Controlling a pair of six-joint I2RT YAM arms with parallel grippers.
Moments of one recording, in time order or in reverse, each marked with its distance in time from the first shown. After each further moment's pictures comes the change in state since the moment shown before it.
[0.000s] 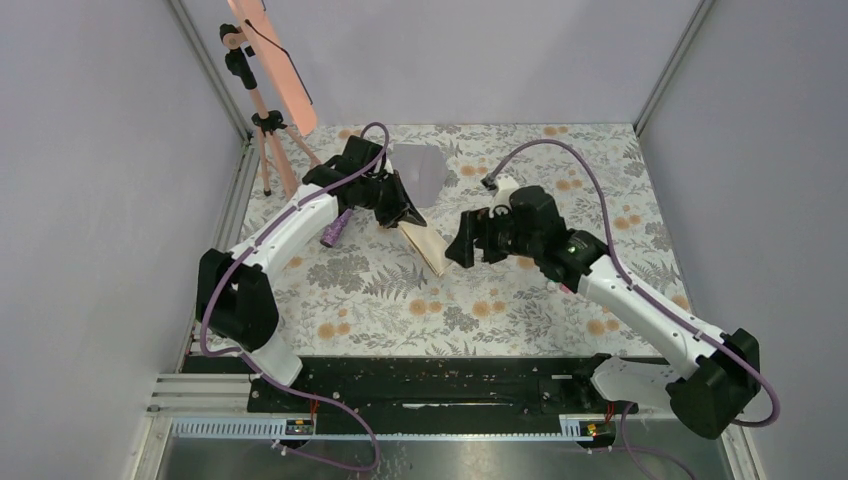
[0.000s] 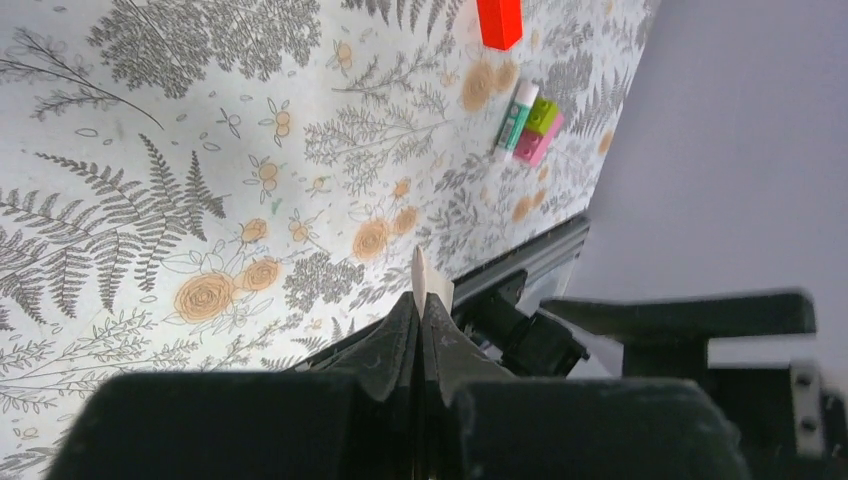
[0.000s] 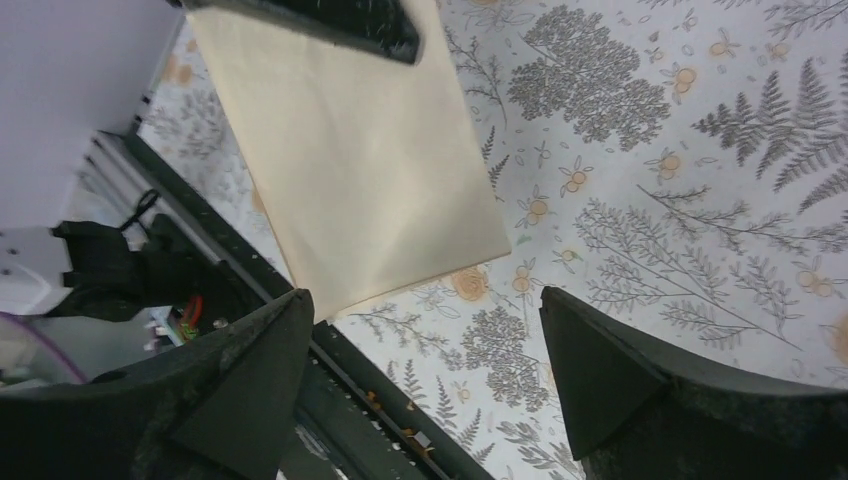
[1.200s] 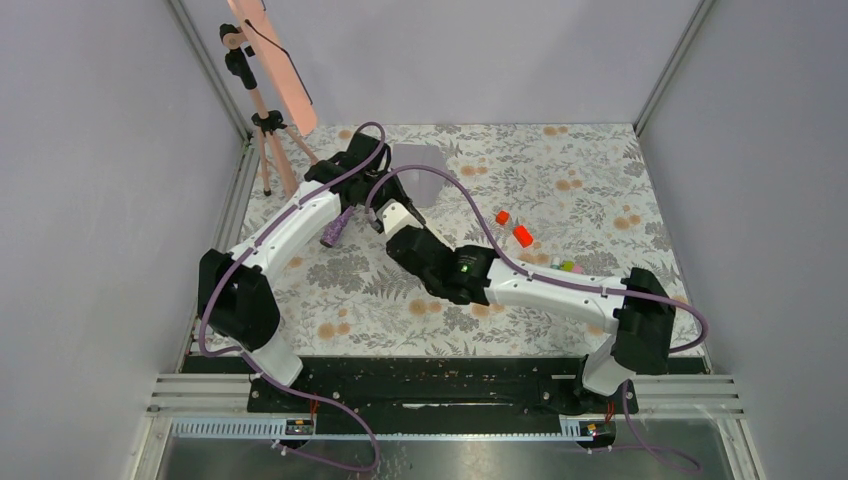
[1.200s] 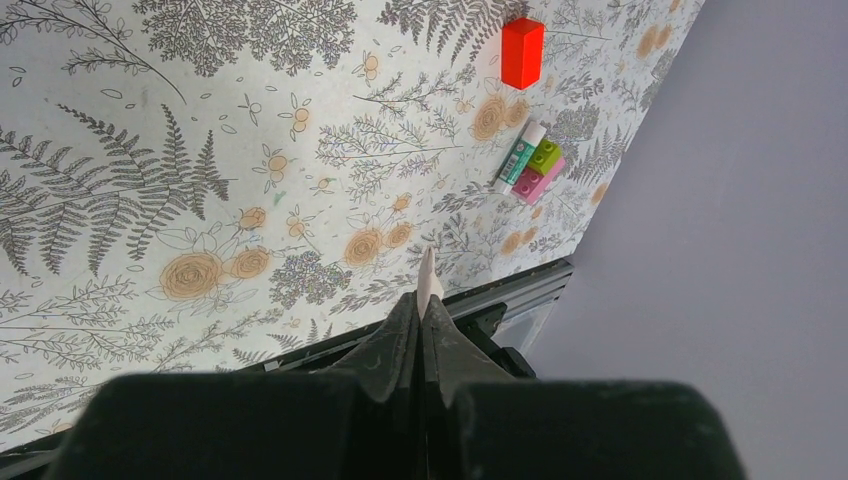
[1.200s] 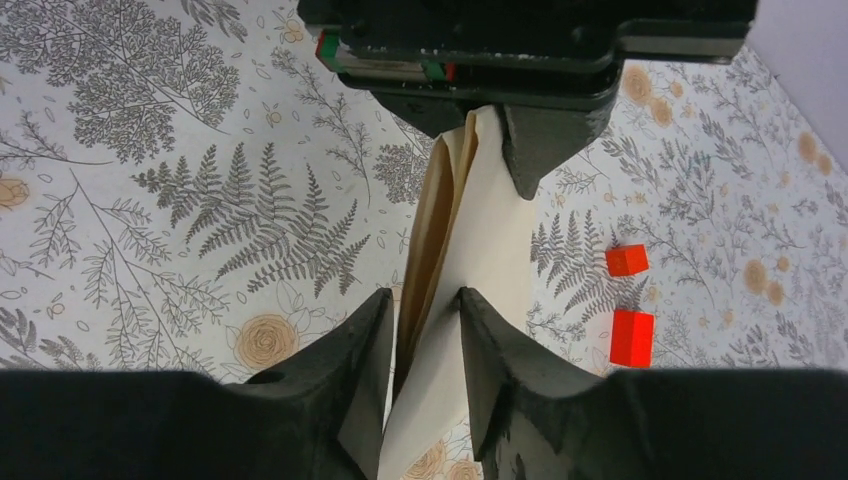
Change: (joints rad) left arm -0.027 0.009 0.083 -0.110 -0.150 -0.159; right arm 0.556 0.425 0.348 -0.074 0.916 -0.416
